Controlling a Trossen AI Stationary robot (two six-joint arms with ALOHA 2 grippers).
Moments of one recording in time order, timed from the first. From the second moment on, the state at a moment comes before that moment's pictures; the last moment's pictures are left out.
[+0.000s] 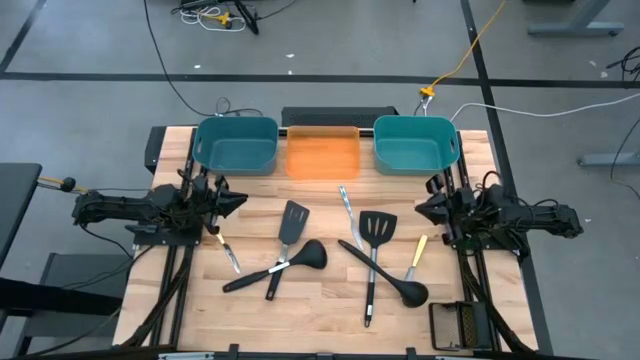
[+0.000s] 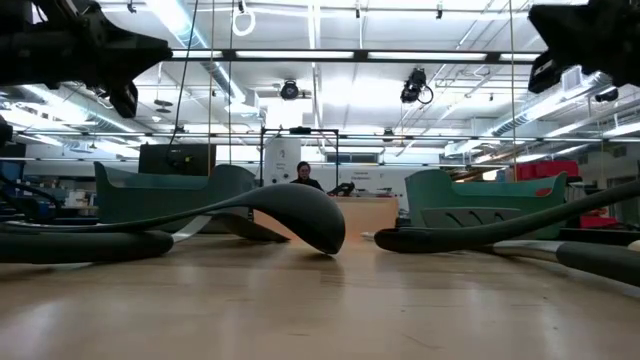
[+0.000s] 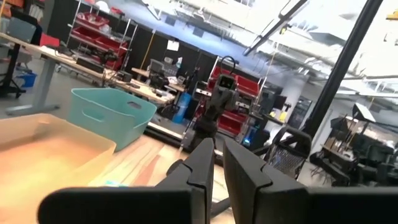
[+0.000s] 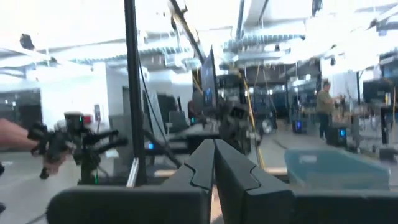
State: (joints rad) left arm -0.07 0.06 0.02 0.26 -0.22 -0.38; right arm -0.01 0.01 0.02 0.35 -0.15 0.12
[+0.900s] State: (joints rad) left arm -0.07 0.06 0.10 0.30 -0.24 -0.38; right arm -0.01 0.01 0.02 0.55 0.07 0.35
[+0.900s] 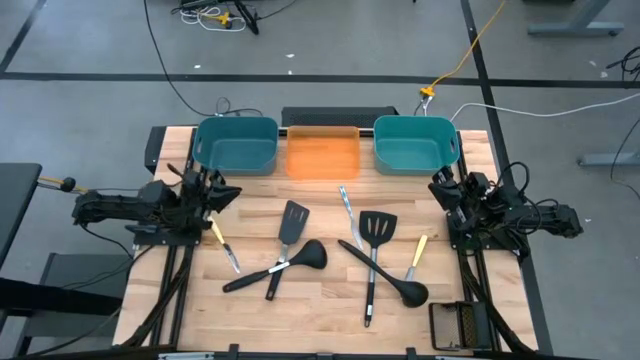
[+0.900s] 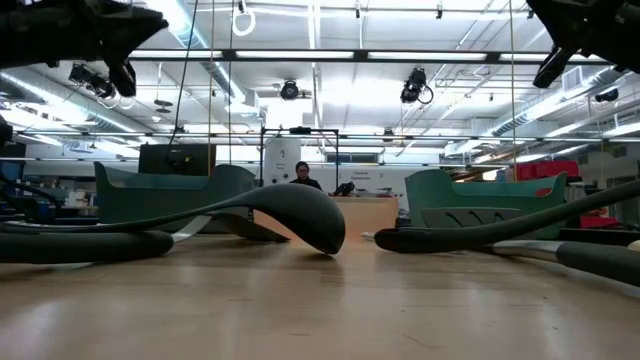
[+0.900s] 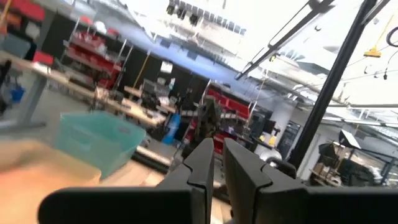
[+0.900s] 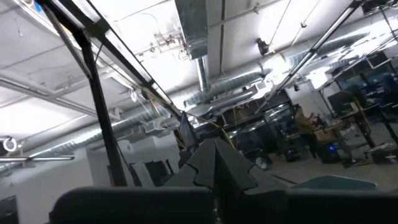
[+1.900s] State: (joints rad) left arm -0.07 0.12 0.48 0.00 -0.25 -0.27; right arm -0.01 0.26 0.53 0.07 0.14 0.25
